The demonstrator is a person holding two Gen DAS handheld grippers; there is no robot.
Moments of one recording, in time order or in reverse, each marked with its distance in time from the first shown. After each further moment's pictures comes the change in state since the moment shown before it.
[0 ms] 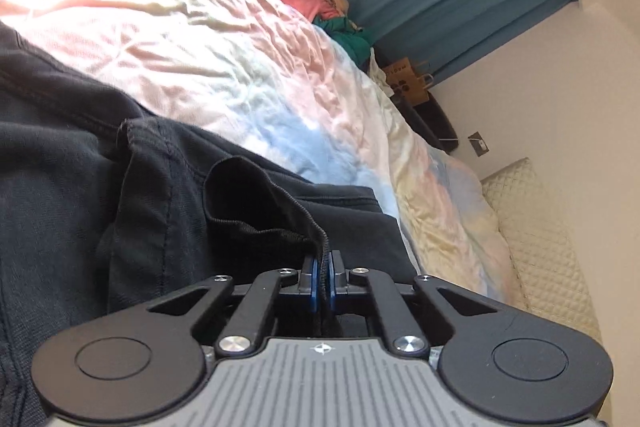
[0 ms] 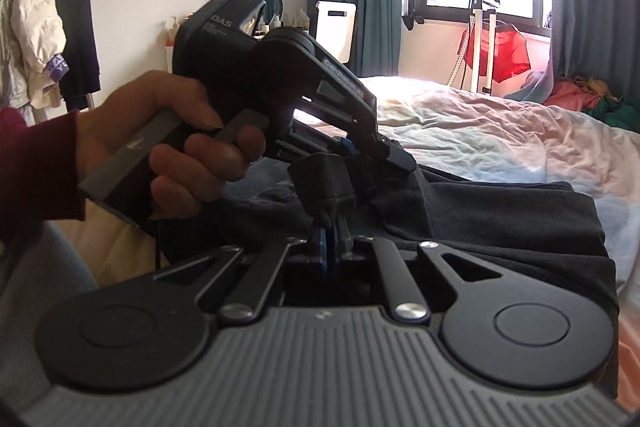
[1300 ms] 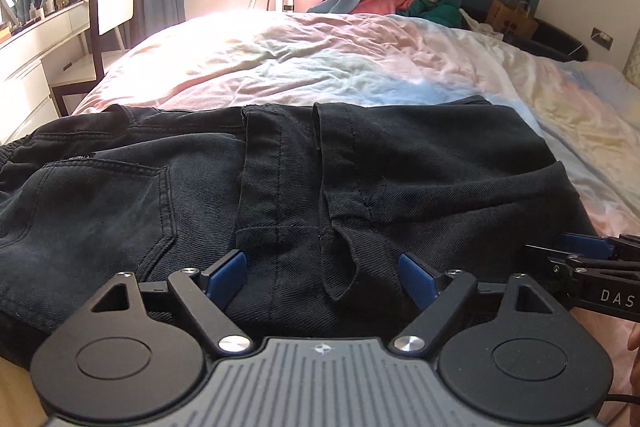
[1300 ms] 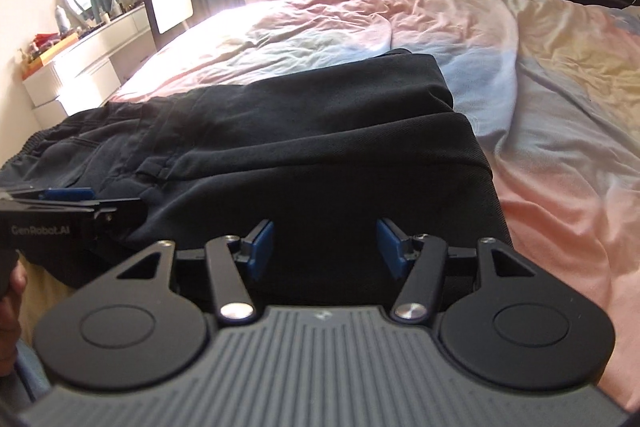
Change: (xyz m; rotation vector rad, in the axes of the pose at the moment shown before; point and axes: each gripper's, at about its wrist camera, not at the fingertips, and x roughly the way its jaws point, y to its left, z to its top) left arm -0.050 -0.061 -0.107 0.422 -0.044 0.636; right arm -0.004 -0.081 -0.026 0.381 0.221 -0.329
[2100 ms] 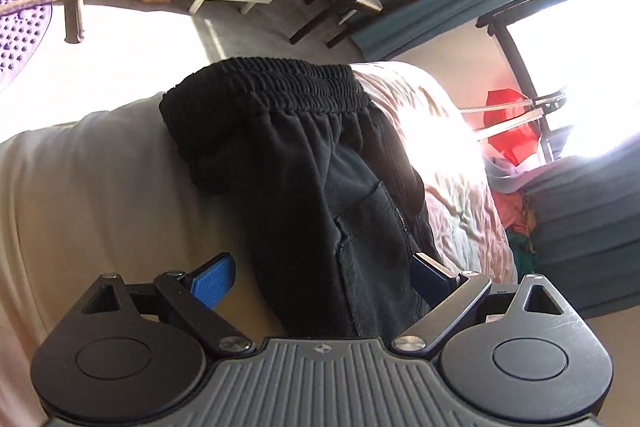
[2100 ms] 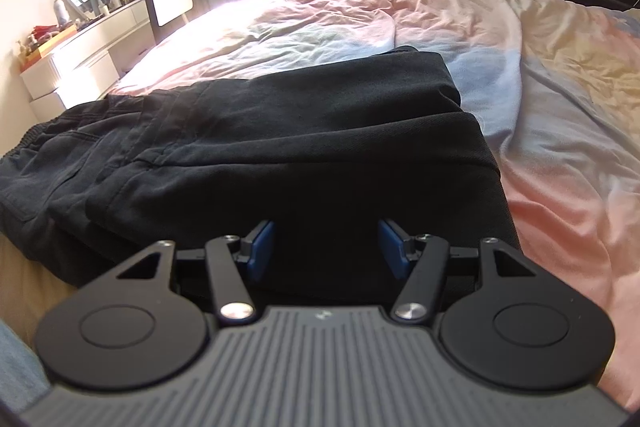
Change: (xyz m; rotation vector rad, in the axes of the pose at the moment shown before) left arm -0.120 0.294 -0.069 -1.145 -0.028 -0.072; right arm -0.001 0.007 0.002 -0.012 0.013 -0.008
